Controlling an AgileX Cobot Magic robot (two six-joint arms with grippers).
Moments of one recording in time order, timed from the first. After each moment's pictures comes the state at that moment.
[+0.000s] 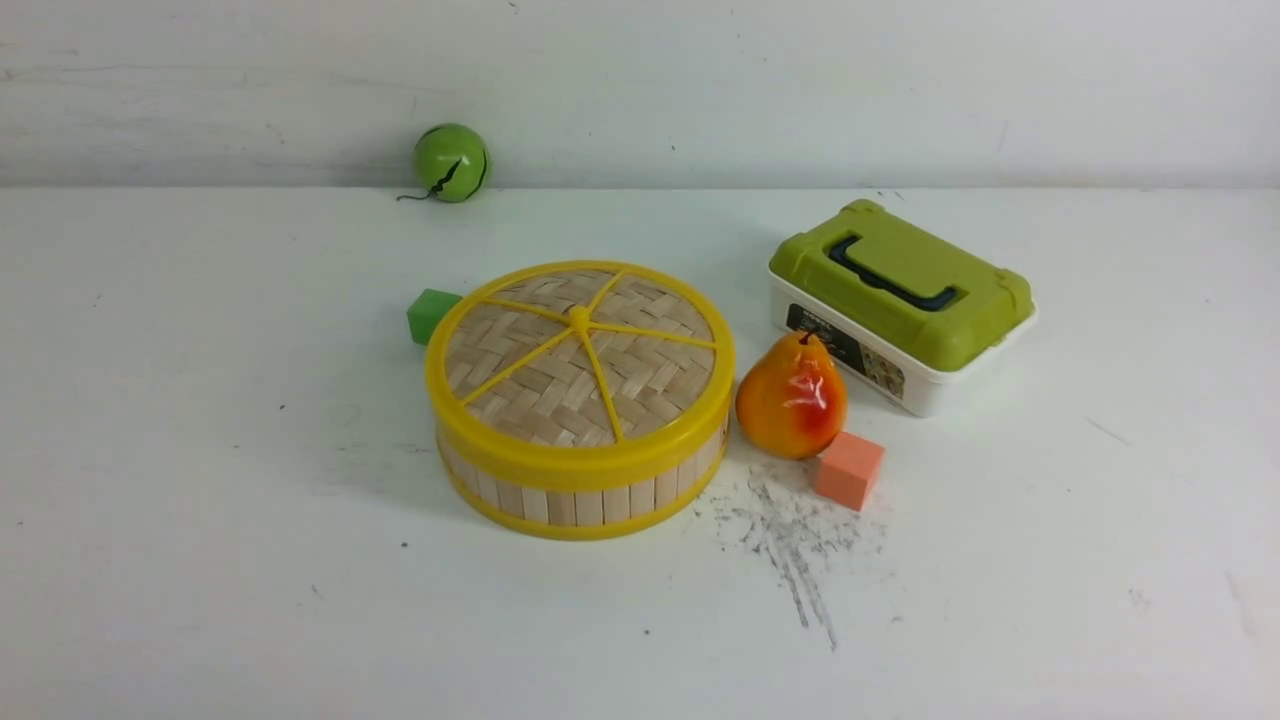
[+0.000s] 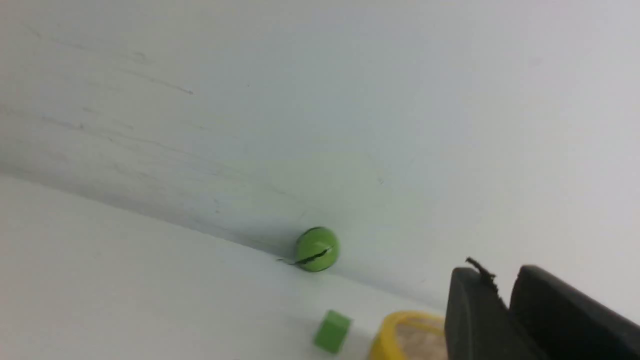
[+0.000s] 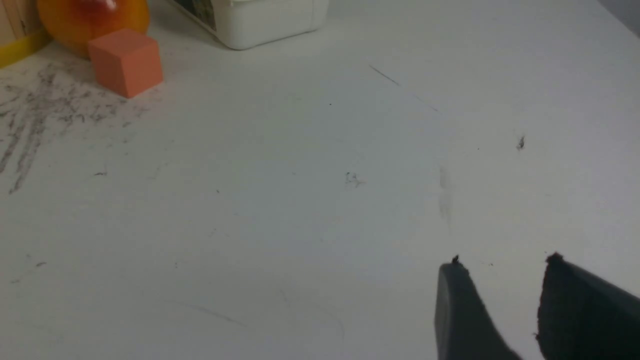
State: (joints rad) right arm -0.04 -0.02 0.02 -0.02 0.39 -0.03; left arm -0.04 -0.02 0.03 -0.14 -0.22 -0.31
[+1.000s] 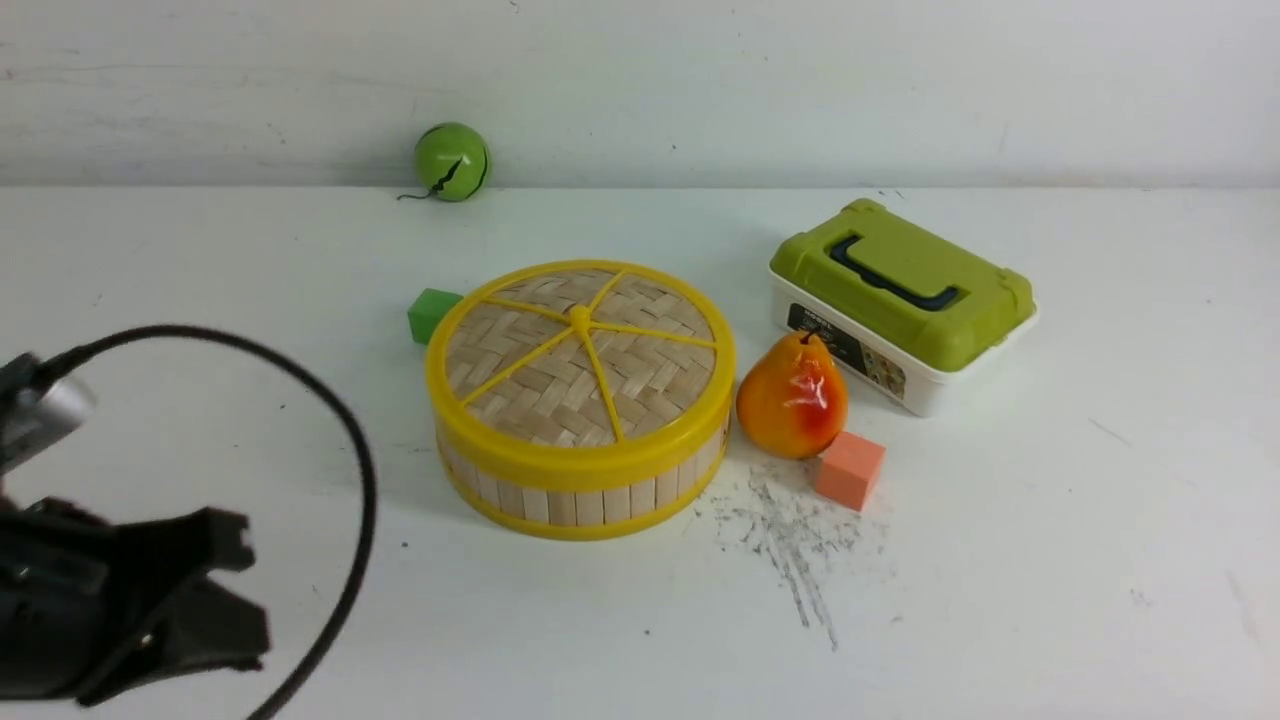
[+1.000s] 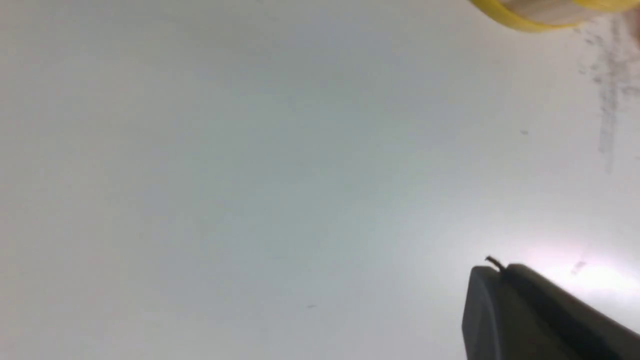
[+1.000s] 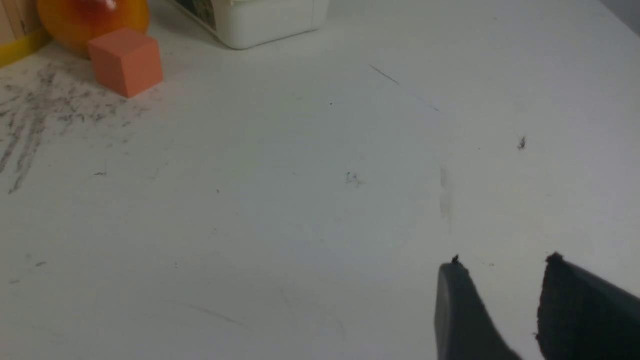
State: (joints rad) right arm -0.04 -0.02 0.02 -0.02 0.39 -0.03; left arm -0.04 1.06 -0.71 -0.60 0.82 -0.01
